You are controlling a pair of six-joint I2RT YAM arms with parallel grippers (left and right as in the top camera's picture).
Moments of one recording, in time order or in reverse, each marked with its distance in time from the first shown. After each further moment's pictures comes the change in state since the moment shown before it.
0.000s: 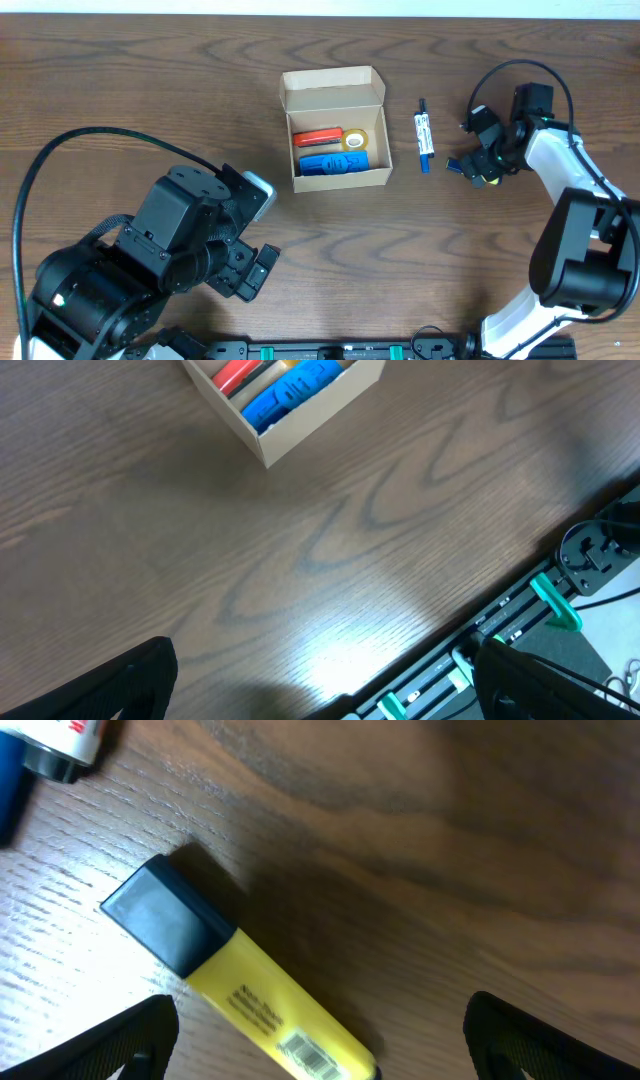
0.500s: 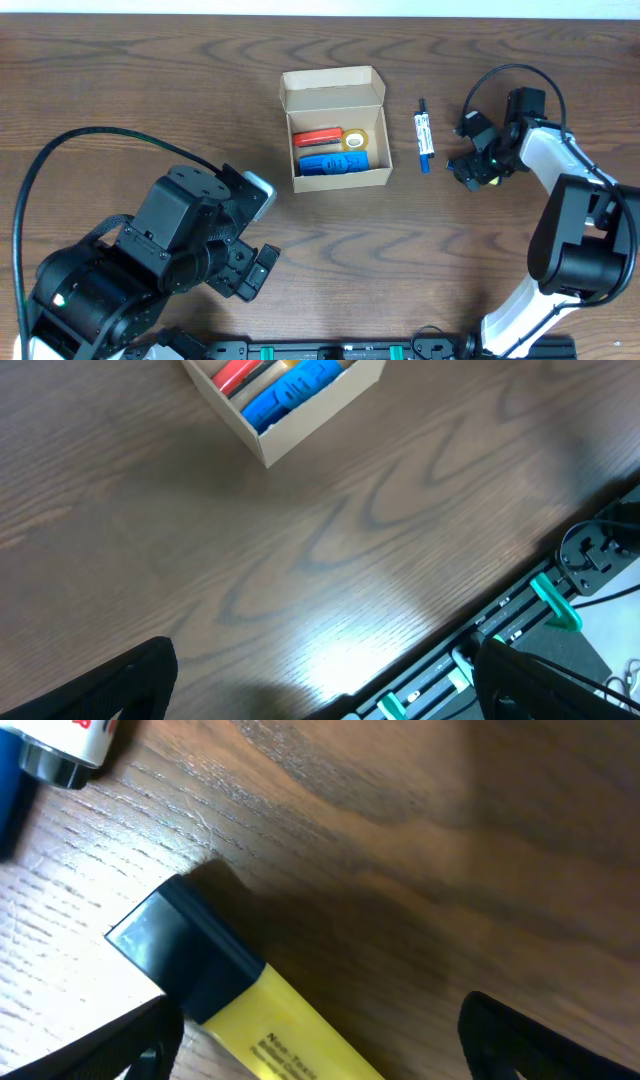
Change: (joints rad) left arm 0.000 0.000 0.000 0.000 0.000 0.000; right arm 0.000 0.060 0.000 0.014 -0.053 -0.003
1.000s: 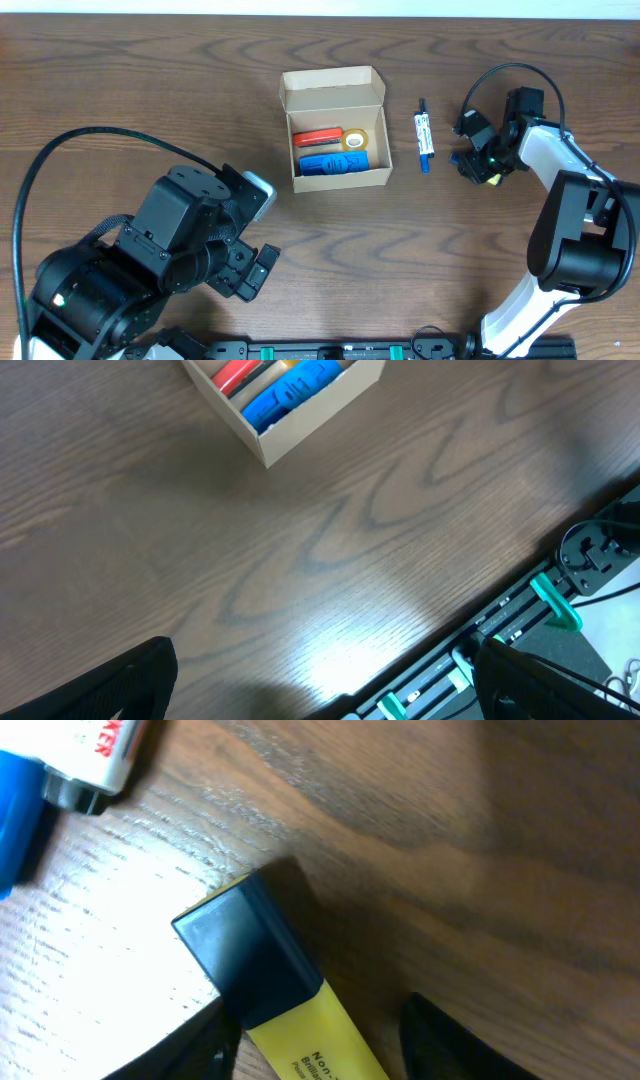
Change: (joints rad) left arm 0.000 0.000 0.000 0.000 0.000 0.000; right arm 0.000 0.018 0.012 0.000 -0.037 0.007
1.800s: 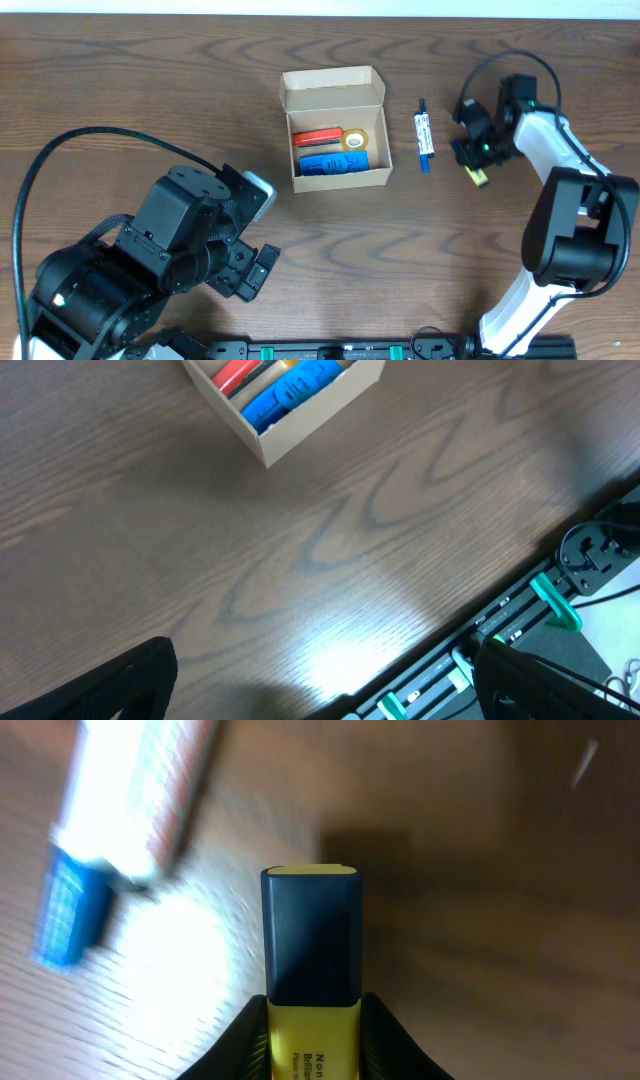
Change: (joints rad) left arm 0.000 0.000 0.000 0.000 0.000 0.000; right arm 0.068 0.031 0.166 -0.137 0.009 0.149
